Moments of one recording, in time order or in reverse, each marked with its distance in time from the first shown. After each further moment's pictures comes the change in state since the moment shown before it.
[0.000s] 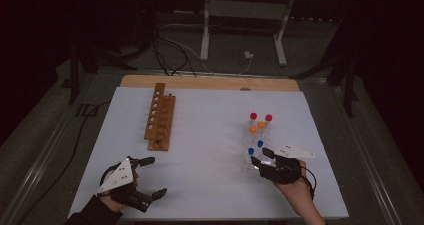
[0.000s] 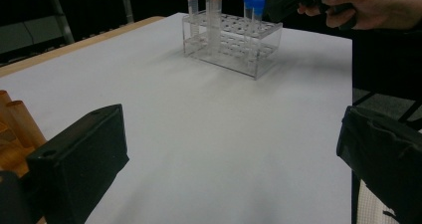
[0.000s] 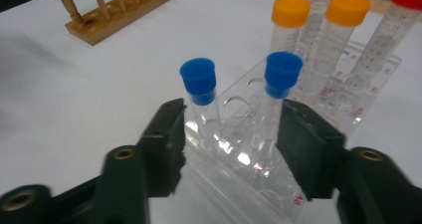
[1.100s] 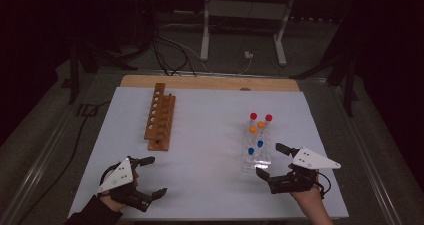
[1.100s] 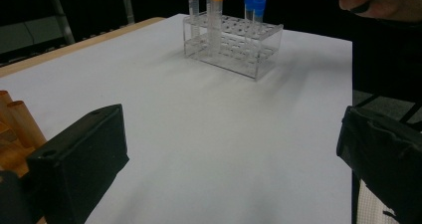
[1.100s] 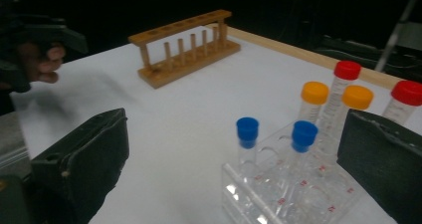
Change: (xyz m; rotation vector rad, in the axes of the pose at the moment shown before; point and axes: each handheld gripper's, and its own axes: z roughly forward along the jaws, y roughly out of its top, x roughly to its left) left arm 0.000 0.000 0.000 -0.006 0.001 -0.009; right arm 0.000 0.008 -0.043 -0.223 0.130 -0.093
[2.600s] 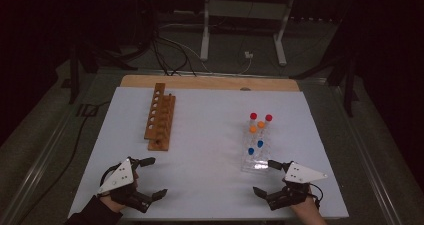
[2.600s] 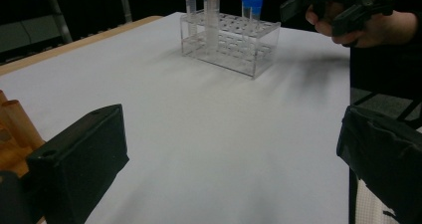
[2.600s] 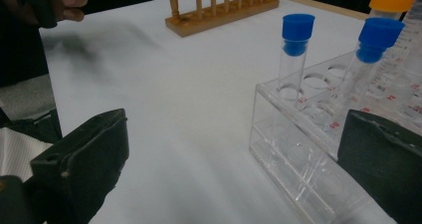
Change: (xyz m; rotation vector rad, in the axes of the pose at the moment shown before) left arm -0.001 0.000 0.000 0.006 -0.005 0.006; right arm -0.002 -0.060 0.011 0.071 0.169 -0.049
